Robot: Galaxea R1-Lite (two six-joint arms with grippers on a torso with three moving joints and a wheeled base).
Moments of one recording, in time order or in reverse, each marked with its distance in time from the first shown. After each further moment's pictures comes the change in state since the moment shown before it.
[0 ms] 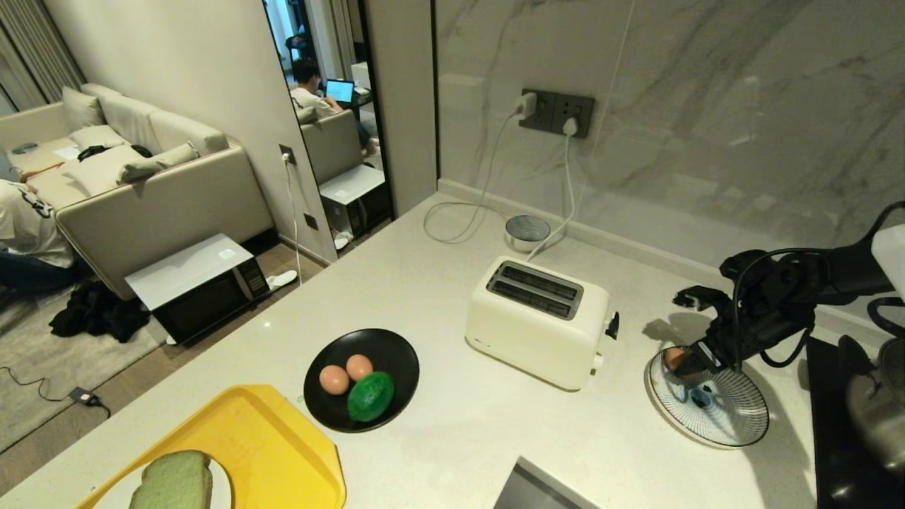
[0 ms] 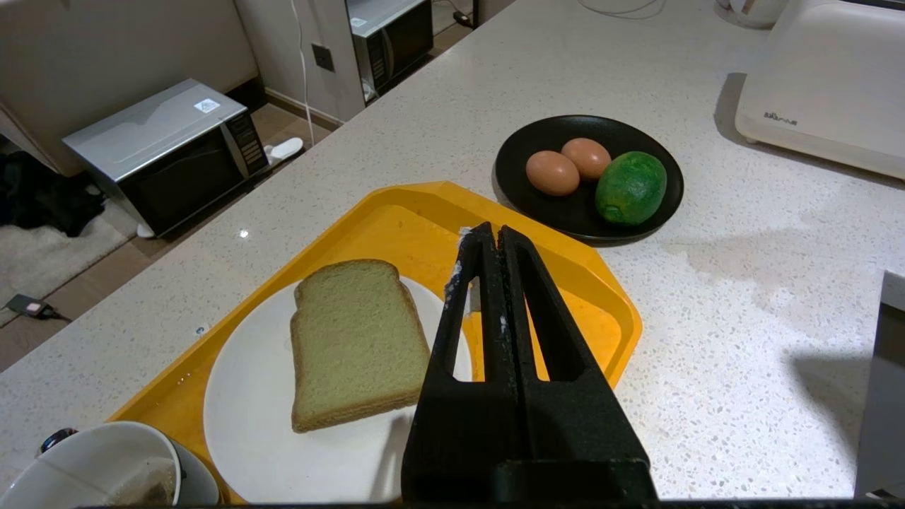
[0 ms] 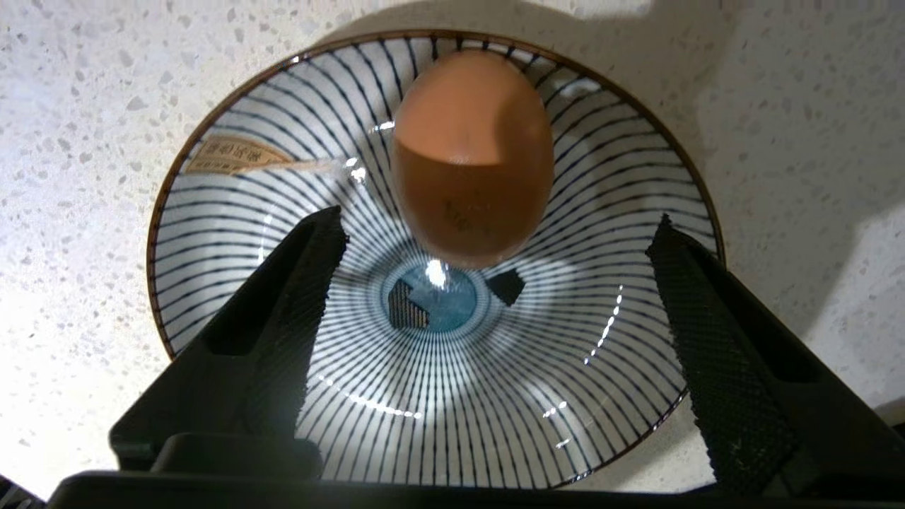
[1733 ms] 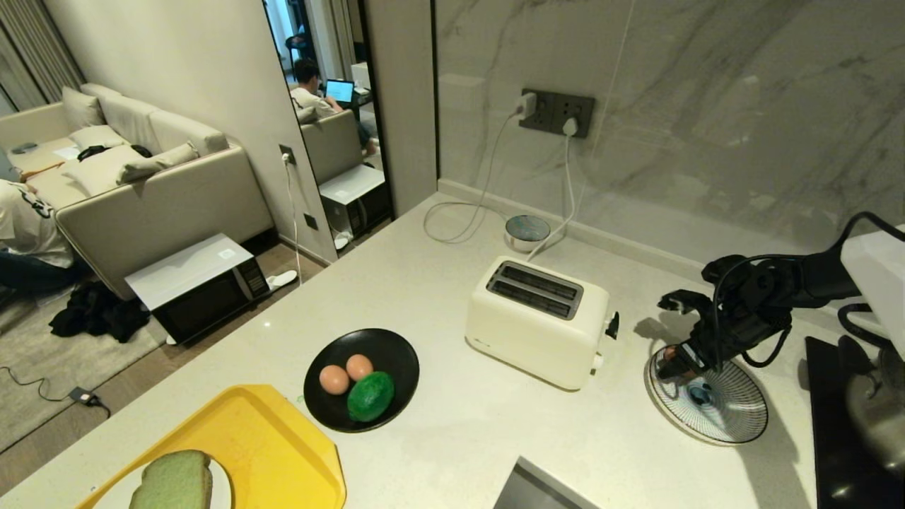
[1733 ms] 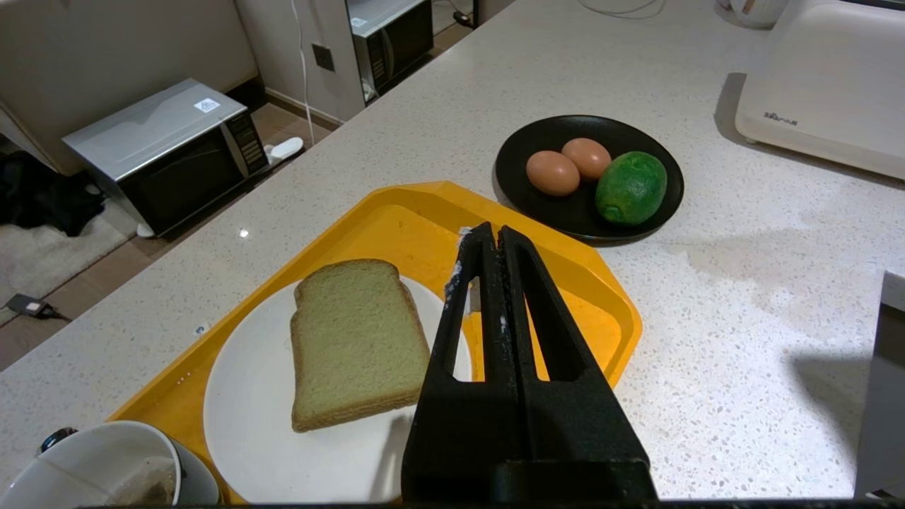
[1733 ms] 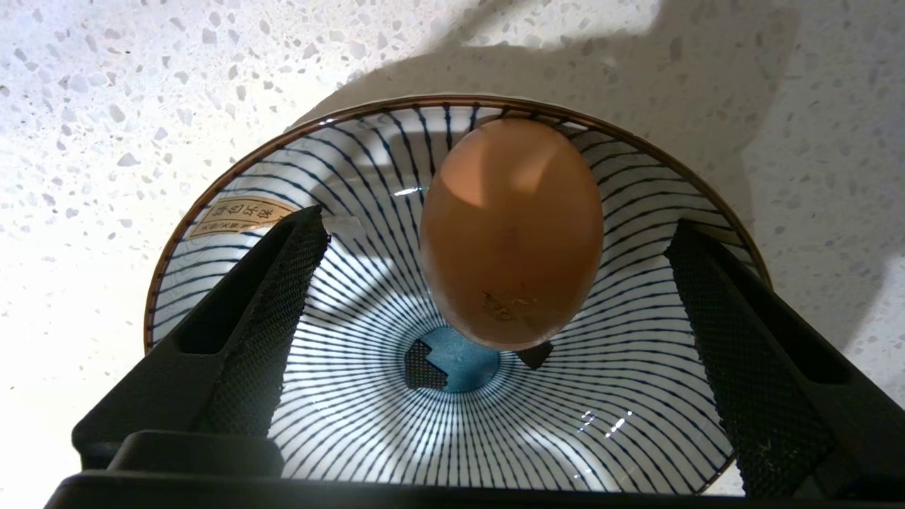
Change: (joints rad) left arm 0.000 0.000 0.000 0.000 0.000 0.000; right arm 0.025 0.075 -0.072 0.001 -0.001 0.002
